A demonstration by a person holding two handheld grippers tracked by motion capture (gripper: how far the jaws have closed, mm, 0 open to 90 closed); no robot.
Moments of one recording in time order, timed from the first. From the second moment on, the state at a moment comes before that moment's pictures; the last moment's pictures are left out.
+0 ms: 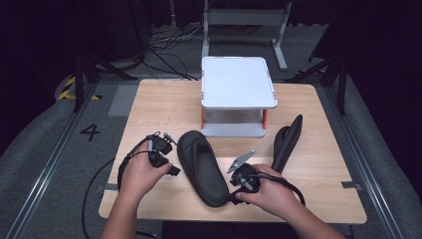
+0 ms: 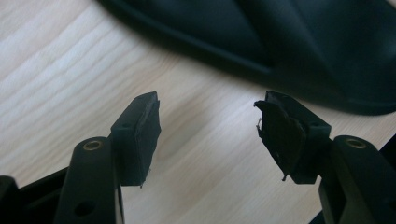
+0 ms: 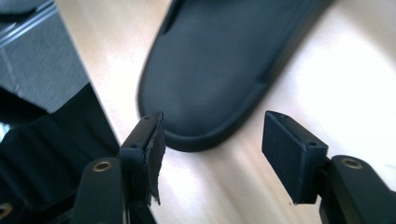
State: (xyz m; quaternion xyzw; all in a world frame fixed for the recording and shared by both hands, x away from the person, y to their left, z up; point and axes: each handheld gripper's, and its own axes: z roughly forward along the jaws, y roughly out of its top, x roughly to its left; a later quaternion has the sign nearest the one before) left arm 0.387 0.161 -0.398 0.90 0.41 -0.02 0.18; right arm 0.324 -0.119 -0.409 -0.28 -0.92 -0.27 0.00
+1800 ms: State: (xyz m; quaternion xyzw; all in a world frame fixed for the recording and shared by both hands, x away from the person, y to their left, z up) left arm 0.393 0.075 -0.397 0.88 0.41 -0.03 0.23; right arm 0.356 -0.243 -0.371 -0.44 -0.83 -0.33 -0.08
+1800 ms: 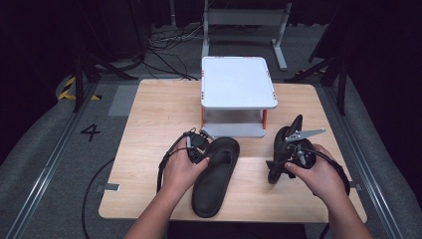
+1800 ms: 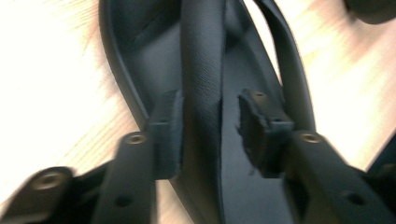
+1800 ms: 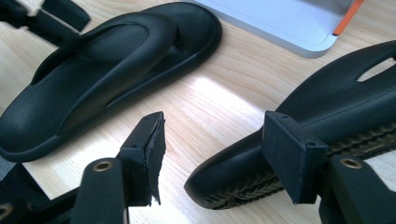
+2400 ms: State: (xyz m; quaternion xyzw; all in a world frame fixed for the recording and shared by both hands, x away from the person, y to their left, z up) left arm 0.375 0.130 -0.405 0.90 0.40 -0.10 0.12; right arm 0.366 -0.267 -0.360 -0.44 -0.82 -0.33 -0.12
